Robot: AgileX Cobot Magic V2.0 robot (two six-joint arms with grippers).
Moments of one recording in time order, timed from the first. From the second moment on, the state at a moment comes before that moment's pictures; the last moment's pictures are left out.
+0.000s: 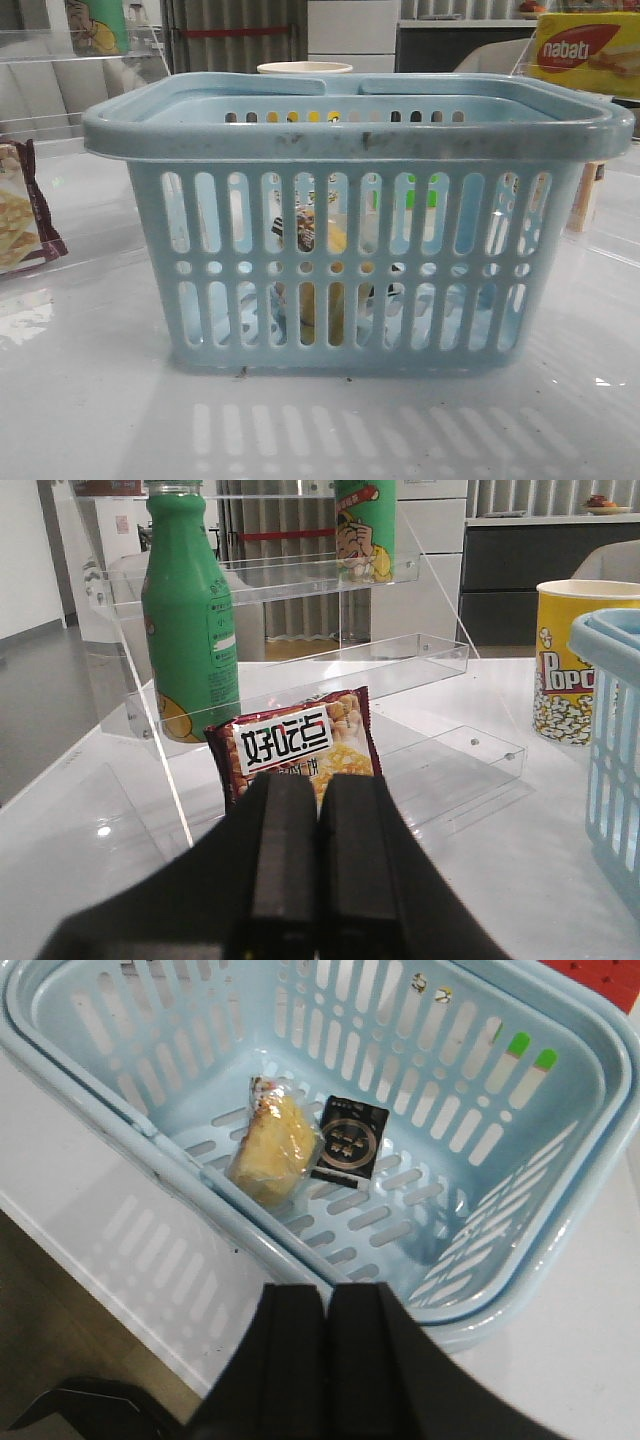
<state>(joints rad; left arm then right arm) -0.01 -0.01 0.01 -0.04 0.07 0.08 0.48 0.92 -0.91 0.11 0.72 -0.15</state>
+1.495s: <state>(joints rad) -0.01 -0.01 0.01 -0.04 0.06 0.08 -0.02 -0.01 0.03 0.10 0.08 -0.15</state>
